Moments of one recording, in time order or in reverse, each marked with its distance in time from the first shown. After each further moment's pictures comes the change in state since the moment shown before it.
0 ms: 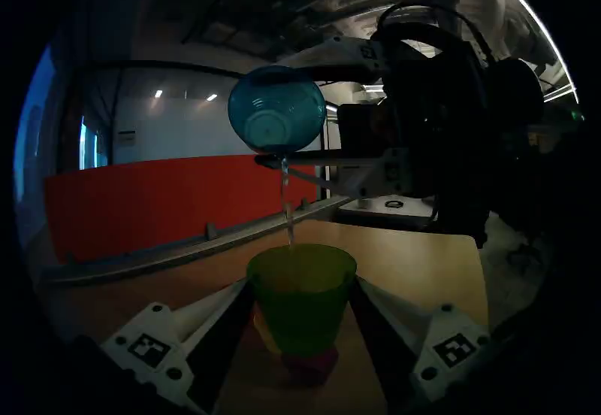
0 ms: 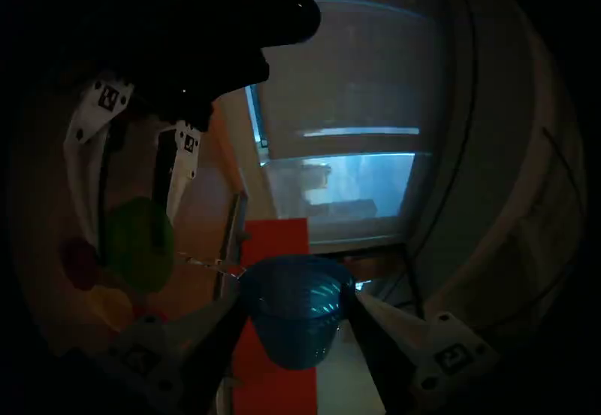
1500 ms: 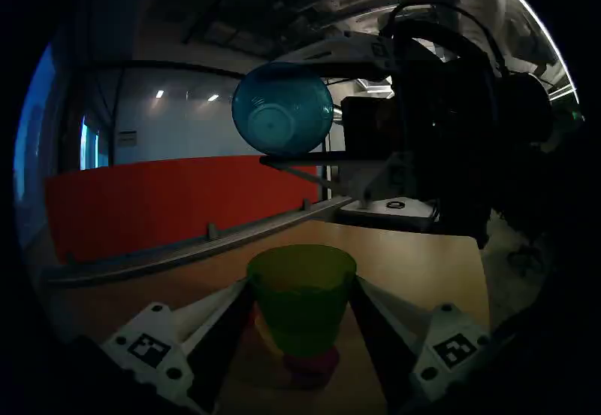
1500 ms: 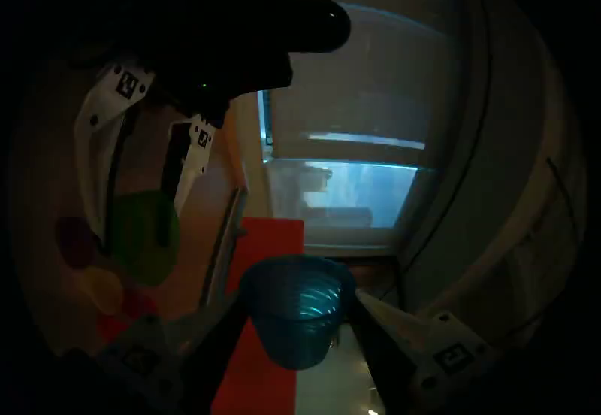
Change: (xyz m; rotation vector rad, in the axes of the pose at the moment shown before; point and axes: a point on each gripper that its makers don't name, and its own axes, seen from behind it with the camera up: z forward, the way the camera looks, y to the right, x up) left arm 0.000 -0.003 0.002 0.006 0.003 0.000; right arm 0.003 -0.001 -0.006 -0.005 0.005 -0.066
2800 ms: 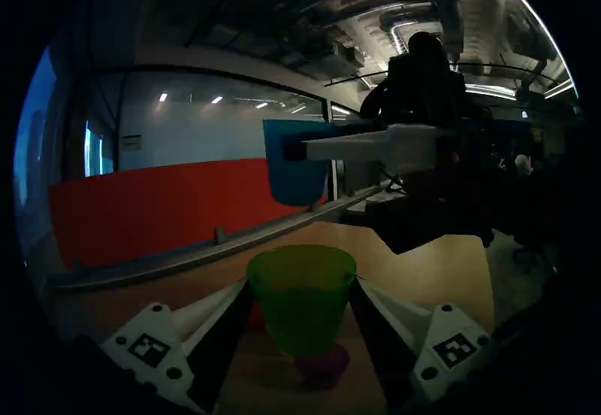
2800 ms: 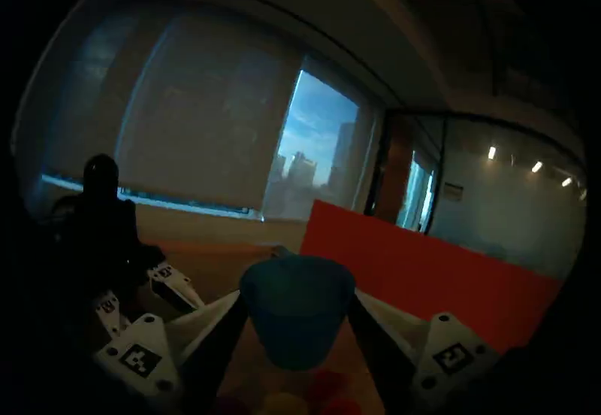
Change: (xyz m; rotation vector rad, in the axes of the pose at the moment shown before) left arm 0.012 -0.012 -0.007 0.029 -0.005 0.018; right arm -0.010 -0.029 -0.007 0.065 0.059 1.356
